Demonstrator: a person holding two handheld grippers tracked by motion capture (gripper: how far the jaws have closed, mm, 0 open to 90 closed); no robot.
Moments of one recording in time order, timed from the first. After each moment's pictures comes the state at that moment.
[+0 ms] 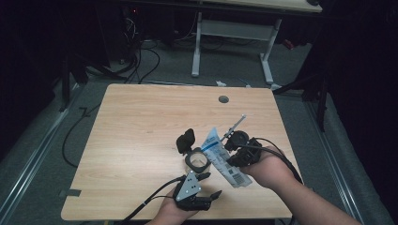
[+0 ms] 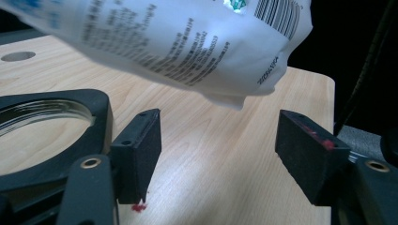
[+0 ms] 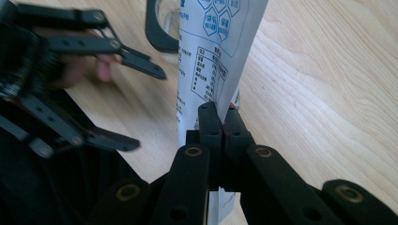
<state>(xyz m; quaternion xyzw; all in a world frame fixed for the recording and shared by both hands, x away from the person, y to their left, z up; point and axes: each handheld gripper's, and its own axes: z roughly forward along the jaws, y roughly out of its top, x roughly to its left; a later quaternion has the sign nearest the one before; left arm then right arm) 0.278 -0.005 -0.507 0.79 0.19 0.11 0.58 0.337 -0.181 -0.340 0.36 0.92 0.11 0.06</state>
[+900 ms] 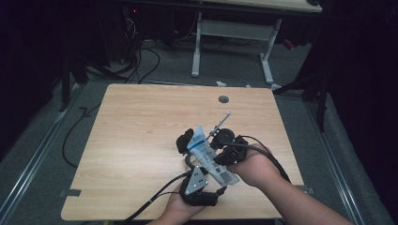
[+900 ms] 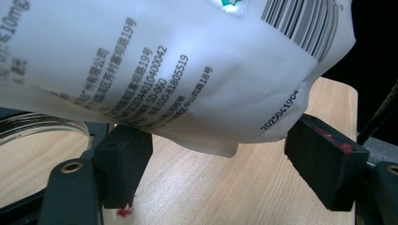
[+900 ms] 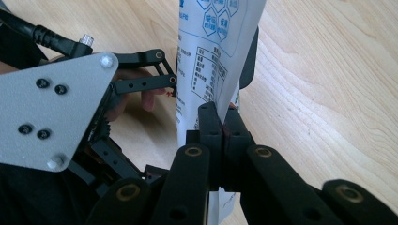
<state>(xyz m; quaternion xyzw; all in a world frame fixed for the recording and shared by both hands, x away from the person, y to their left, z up) 0.287 -0.022 -0.503 0.78 0.23 0.12 0.57 0.339 -0.148 -0.332 0.34 0.93 0.13 0.06</state>
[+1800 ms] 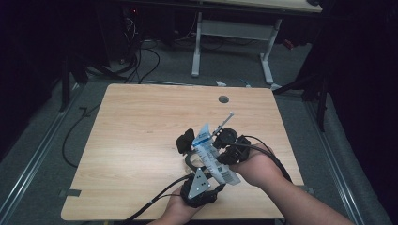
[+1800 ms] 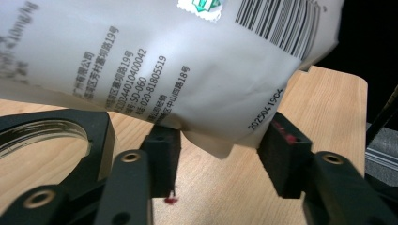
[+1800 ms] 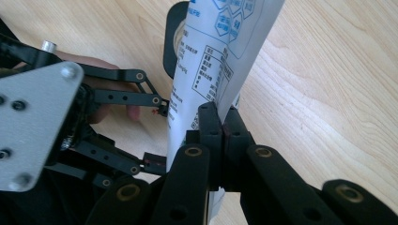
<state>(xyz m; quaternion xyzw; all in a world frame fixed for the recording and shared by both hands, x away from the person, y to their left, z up) 0.281 -0.024 -0.500 0.79 0.21 0.14 0.56 0.341 -0.156 -0.335 0.35 0.92 0.12 0.07</state>
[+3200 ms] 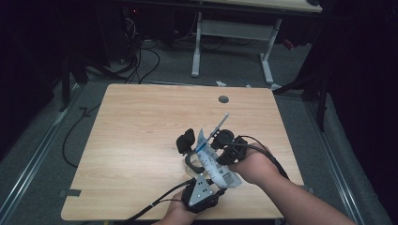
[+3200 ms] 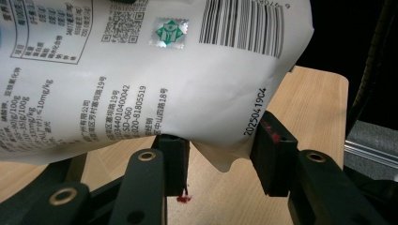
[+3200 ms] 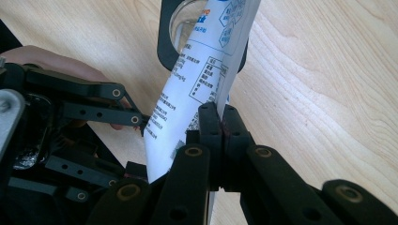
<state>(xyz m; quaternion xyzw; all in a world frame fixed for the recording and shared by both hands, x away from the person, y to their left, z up) 0.268 -0.026 -0.501 0.79 0.18 0.15 0.56 0.350 -0.153 -0.349 0.35 0.93 0.09 0.05</state>
